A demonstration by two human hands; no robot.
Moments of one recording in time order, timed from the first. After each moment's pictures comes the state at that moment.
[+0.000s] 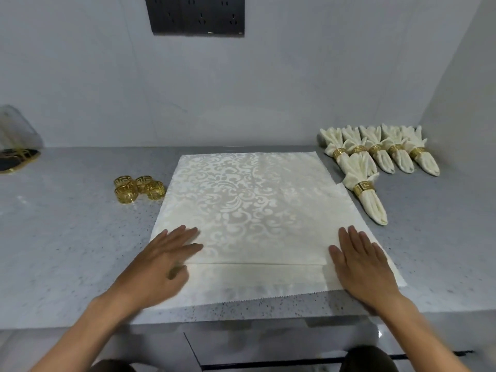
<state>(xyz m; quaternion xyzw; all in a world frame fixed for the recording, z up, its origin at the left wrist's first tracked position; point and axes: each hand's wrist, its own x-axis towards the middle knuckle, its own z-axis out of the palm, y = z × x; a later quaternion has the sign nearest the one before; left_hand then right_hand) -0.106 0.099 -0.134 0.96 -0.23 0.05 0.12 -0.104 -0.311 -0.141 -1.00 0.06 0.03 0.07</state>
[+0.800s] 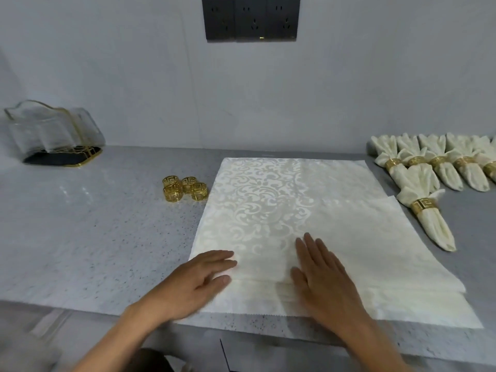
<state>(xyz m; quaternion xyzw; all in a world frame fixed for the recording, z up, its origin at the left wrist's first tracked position) -0.135 0.101 -0.118 0.94 -0.16 -0.09 0.28 -0.106 -0.179 -0.136 -0.98 -0.16 -0.08 0.10</state>
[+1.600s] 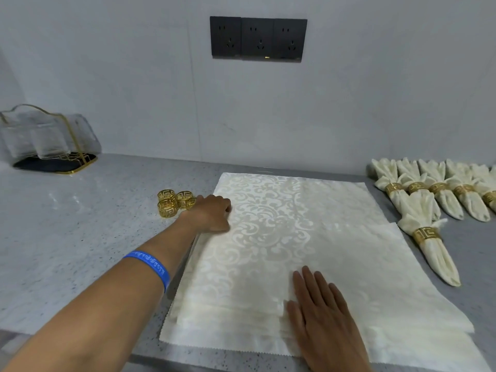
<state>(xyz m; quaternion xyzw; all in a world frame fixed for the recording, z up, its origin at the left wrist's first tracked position) 0.072 0.099 -0.084 1.00 -0.05 -0.04 0.02 -0.109 -0.177 -0.152 -0.99 -0.11 -0.05 0.09</state>
